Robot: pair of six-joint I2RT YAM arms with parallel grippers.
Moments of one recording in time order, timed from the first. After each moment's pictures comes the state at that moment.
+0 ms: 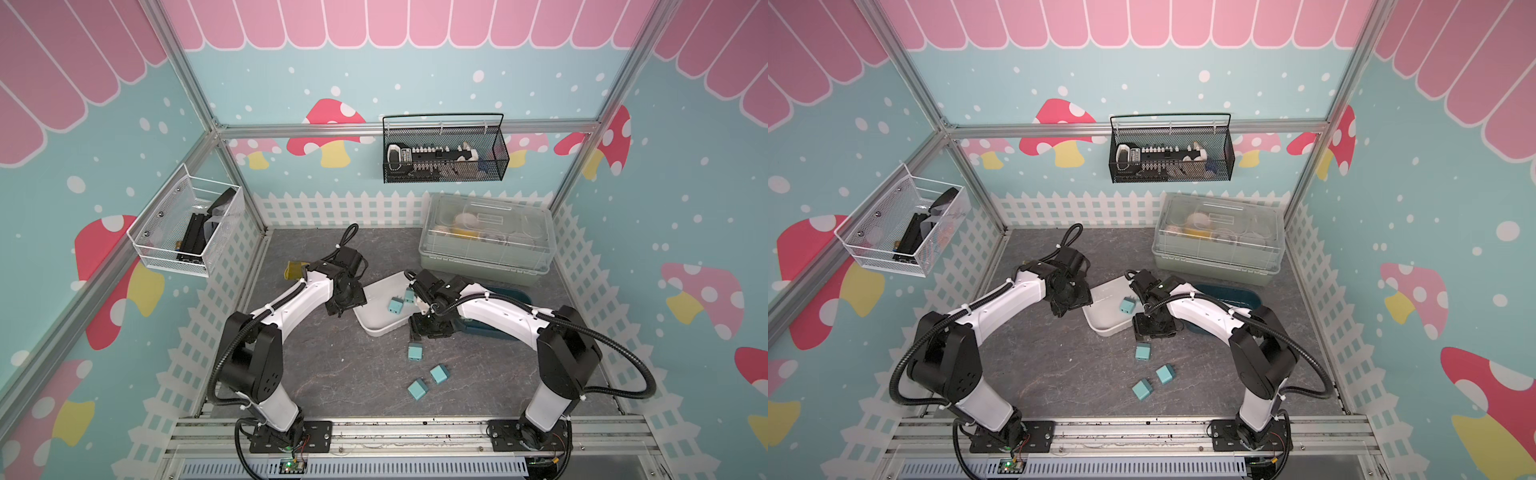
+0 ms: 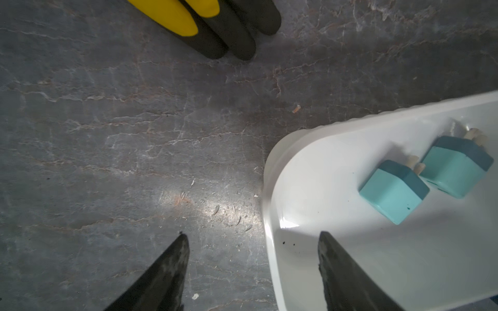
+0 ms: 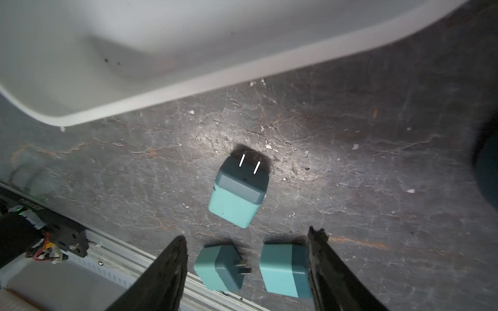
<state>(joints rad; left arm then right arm) -0.38 1.68 1.26 -0.87 -0.07 -0.68 0.78 1.76 1.28 -0.93 -0.19 0.55</state>
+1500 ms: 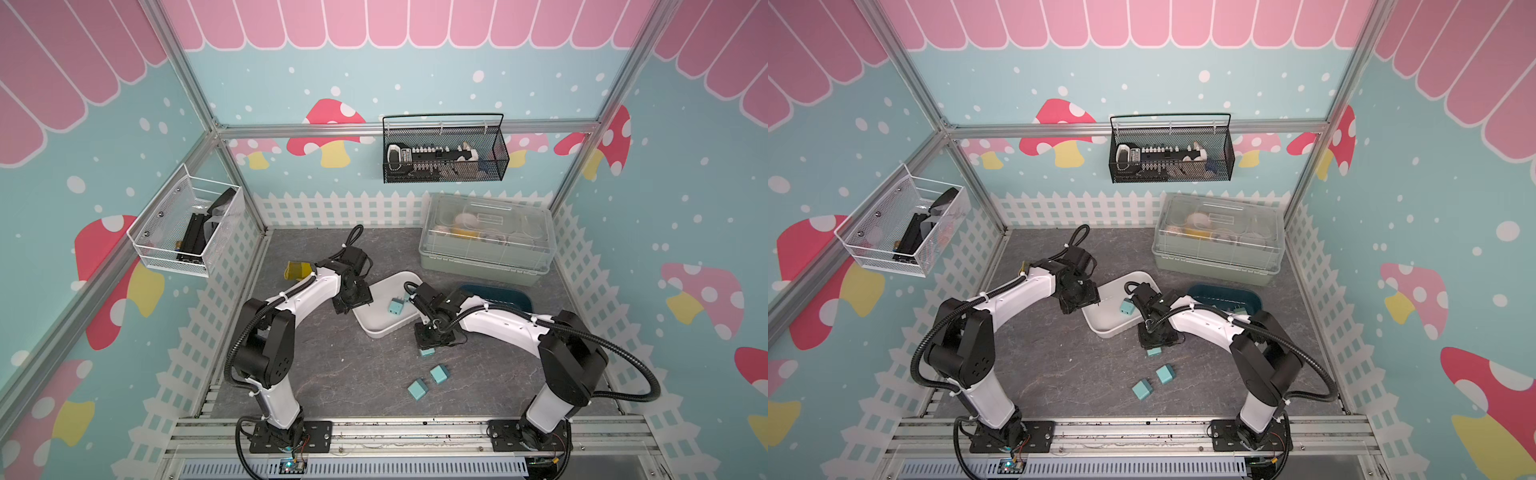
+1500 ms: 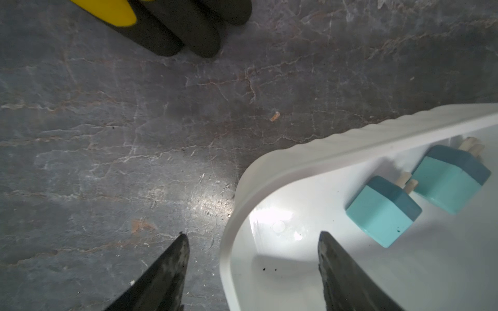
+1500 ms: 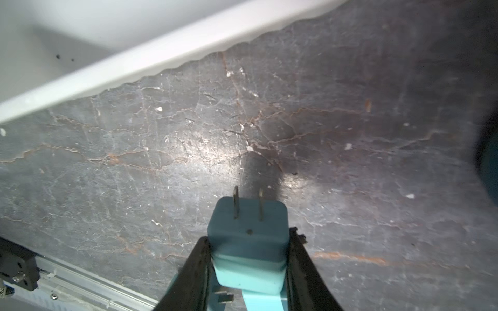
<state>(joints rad) -0.38 1.78 1.30 -0.82 0.00 -0.69 0.79 1.66 1.15 -0.84 -0.08 0.55</state>
